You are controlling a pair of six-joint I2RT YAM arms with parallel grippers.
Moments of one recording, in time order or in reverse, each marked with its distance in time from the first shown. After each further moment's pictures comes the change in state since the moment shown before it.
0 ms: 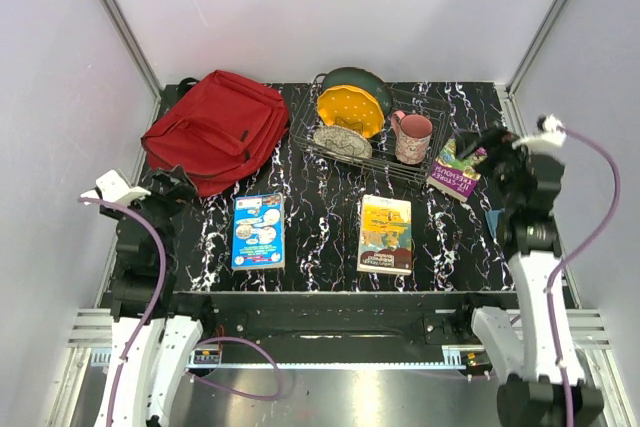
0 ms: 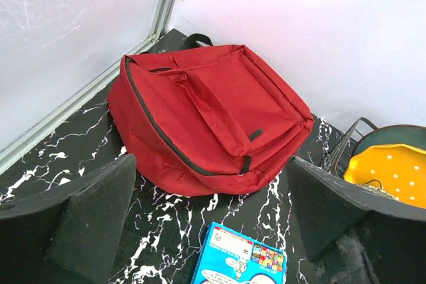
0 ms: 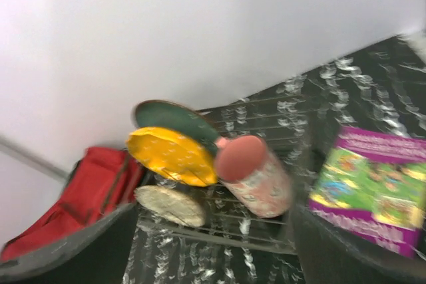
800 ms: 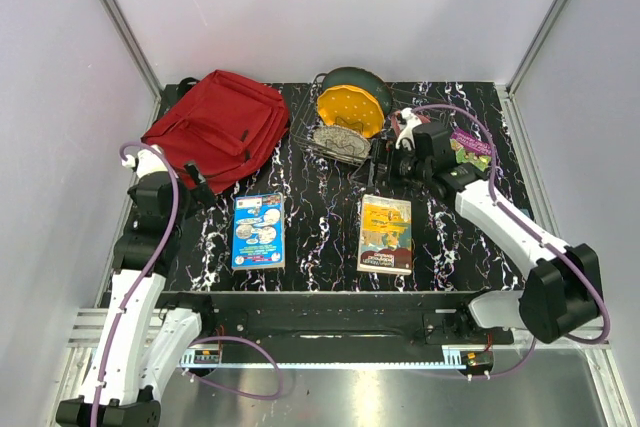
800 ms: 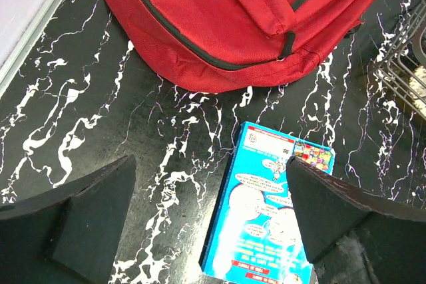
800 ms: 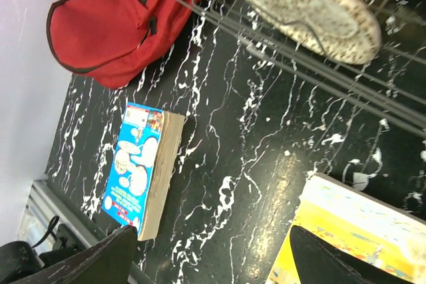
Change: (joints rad) left arm 0.003 0.293 0.164 -0.364 0.150 0.010; right arm 0.506 0.591 0.275 -0.248 -0.253 -0.034
